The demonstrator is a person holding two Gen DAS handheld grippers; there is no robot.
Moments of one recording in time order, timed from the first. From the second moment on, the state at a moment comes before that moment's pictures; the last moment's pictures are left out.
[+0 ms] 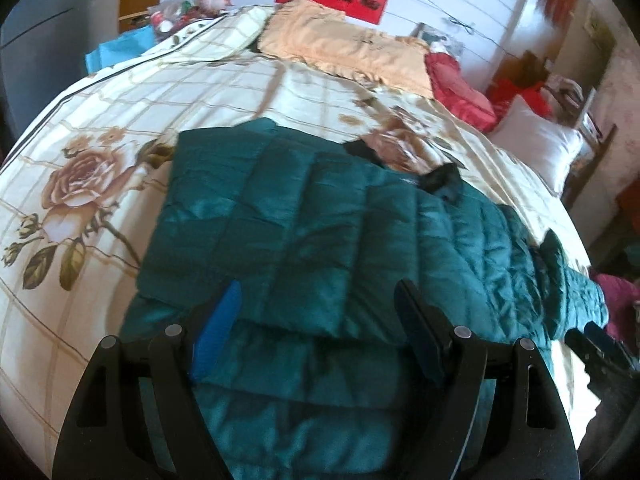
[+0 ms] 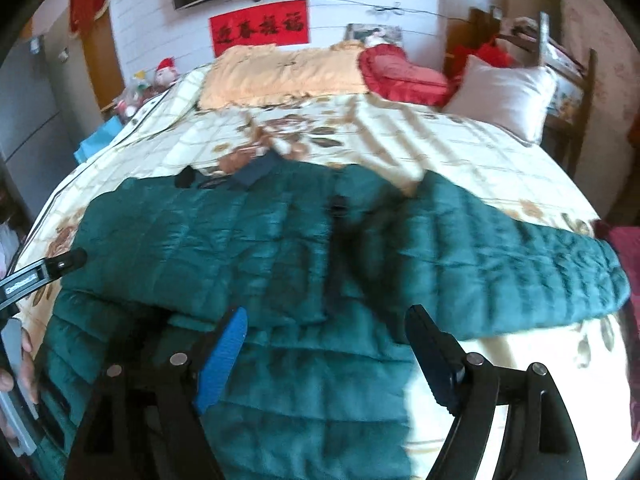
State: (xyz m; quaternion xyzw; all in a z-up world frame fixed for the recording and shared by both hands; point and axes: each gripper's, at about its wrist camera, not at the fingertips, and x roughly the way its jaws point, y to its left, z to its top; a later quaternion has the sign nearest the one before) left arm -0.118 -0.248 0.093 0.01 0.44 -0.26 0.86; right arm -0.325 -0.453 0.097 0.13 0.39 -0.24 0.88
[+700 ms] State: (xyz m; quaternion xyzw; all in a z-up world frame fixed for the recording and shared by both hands) left arm -0.152 -0.265 0.078 0.04 0.46 -0.27 0.85; right arm -0.428 -0.579 0.082 0.18 0.38 -0.39 0.82
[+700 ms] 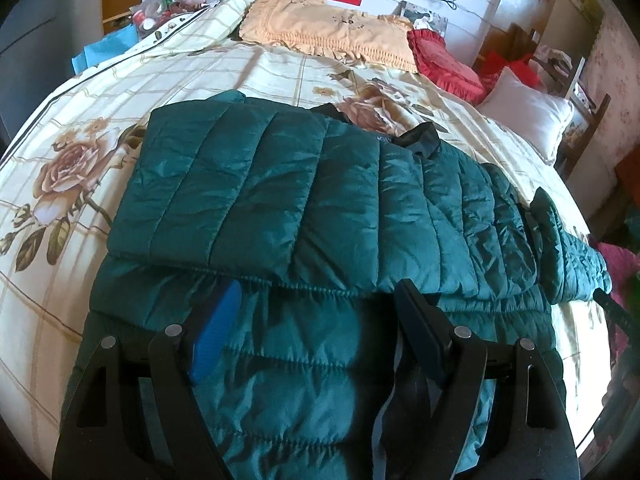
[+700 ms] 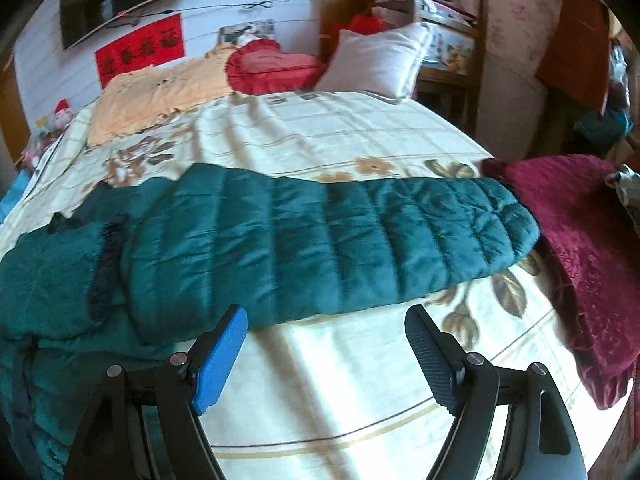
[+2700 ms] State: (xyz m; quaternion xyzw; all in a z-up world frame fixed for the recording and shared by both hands) left arm -0.149 -0.255 0.038 0.03 0.46 -0.27 0.85; right arm -0.506 -0.779 0.047 0.31 0.30 -0.54 0.73
